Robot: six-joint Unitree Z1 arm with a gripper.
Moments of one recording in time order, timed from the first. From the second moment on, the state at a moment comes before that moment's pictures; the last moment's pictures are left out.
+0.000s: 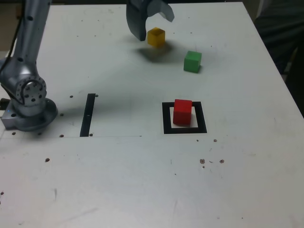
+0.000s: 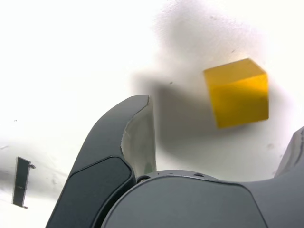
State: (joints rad) arm 0.78 2.16 -1.78 1.29 0.07 0.21
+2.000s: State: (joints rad) arm 0.75 2.26 -1.99 1.41 0.05 0.27
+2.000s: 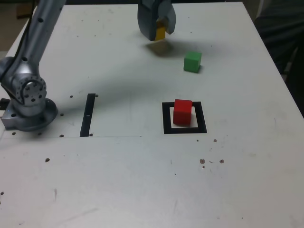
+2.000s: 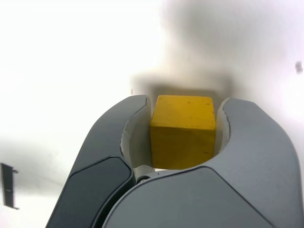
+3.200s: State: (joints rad) arm 0.31 1.90 -1.62 1.37 0.02 0.23
